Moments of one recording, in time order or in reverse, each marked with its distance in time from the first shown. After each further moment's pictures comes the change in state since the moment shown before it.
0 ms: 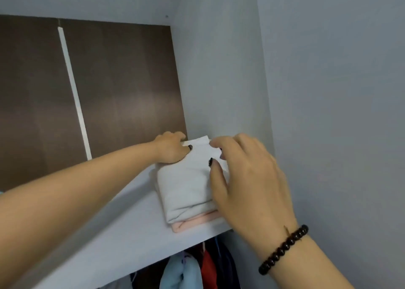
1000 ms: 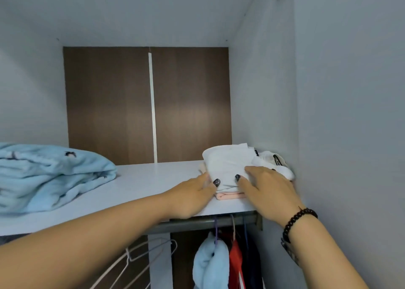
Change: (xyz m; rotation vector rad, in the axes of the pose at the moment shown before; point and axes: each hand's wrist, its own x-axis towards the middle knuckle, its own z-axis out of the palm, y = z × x) left_hand -0.196 0.010 0.019 -0.247 -0.102 -0.036; right_hand -0.006 0.025 0.004 0.072 -0.665 0.063
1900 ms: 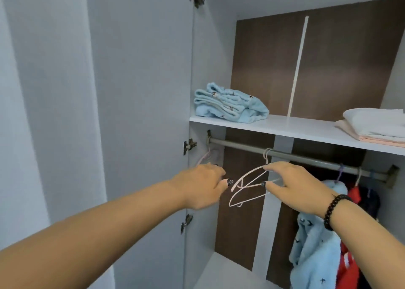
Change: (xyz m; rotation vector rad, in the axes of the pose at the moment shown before) left_hand -0.451 0.017 -0.006 0.307 0.137 -0.514; right_hand -0.232 -0.209 -0.024 0.200 -0.469 -0.574
